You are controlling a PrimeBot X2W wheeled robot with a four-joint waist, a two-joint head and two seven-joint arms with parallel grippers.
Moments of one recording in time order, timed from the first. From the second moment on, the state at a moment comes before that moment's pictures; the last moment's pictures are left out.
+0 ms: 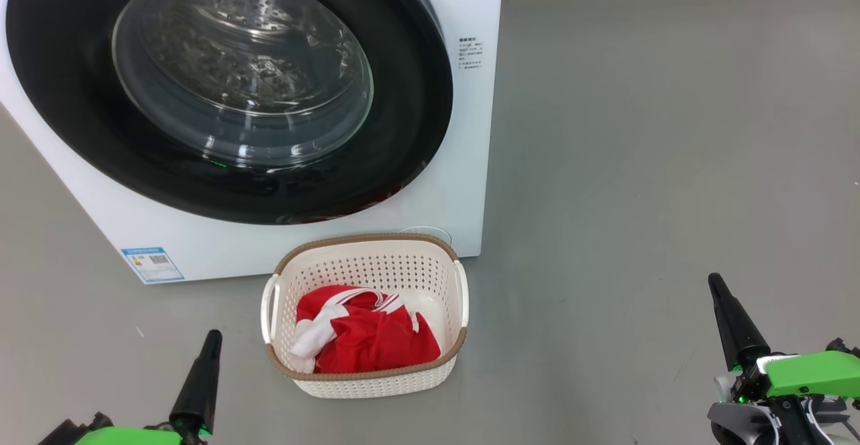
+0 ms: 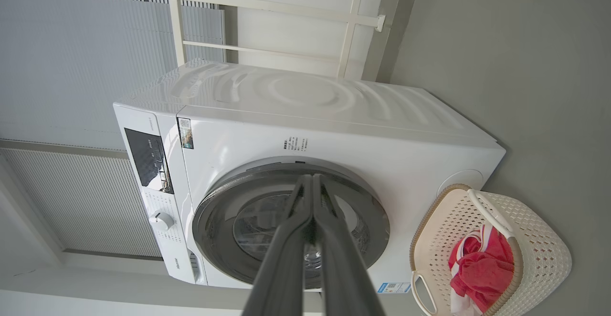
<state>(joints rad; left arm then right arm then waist) -0.07 0.04 0.08 0.27 -1.60 -0.12 0.11 -0.06 -0.04 -0.14 0.27 1.60 0.13 0.11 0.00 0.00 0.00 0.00</state>
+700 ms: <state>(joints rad) -0.07 0.04 0.08 0.27 -1.60 -0.12 0.11 -0.06 -0.04 -0.14 0.27 1.60 0.13 0.11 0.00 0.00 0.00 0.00</state>
